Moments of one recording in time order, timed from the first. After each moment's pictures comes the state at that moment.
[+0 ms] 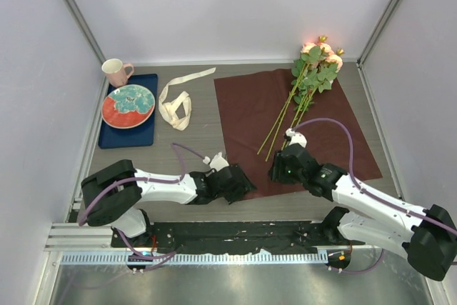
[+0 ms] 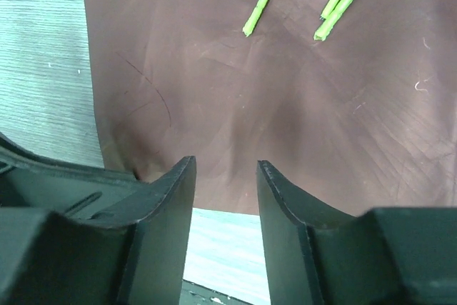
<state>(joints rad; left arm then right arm) -1.16 1.54 0.67 0.02 -0.20 -1.57 0.77 0.95 0.52 -0.41 0.20 0.70</state>
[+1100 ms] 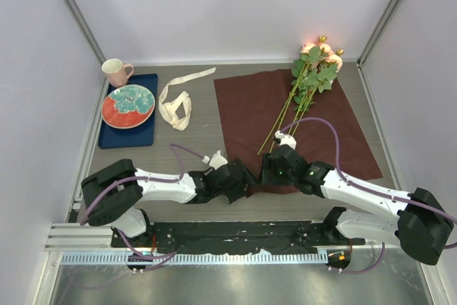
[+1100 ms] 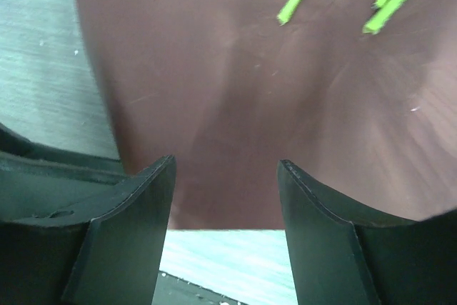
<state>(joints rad) -1.15 1.52 0.64 0.05 -0.23 -1.59 0.84 1.07 0.55 -0.35 0.16 0.72</state>
